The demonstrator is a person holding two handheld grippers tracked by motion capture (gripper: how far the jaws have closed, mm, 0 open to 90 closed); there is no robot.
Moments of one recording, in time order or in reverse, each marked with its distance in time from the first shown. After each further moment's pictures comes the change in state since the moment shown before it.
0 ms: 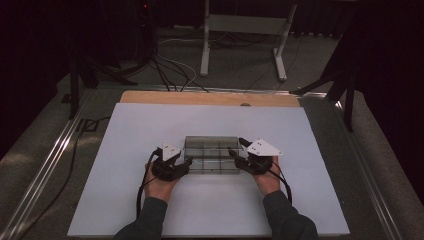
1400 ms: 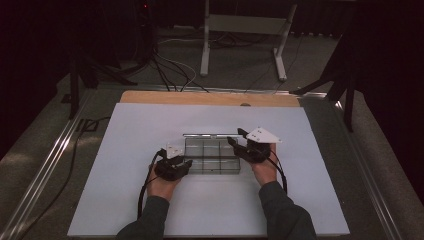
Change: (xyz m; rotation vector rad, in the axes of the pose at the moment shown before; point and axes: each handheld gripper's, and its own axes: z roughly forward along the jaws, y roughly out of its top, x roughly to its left) left arm 0.005 -0.010 0.021 0.096 -0.028 -0.018; right arm -0.019 0.015 0.021 -0.013 -0.009 0.086
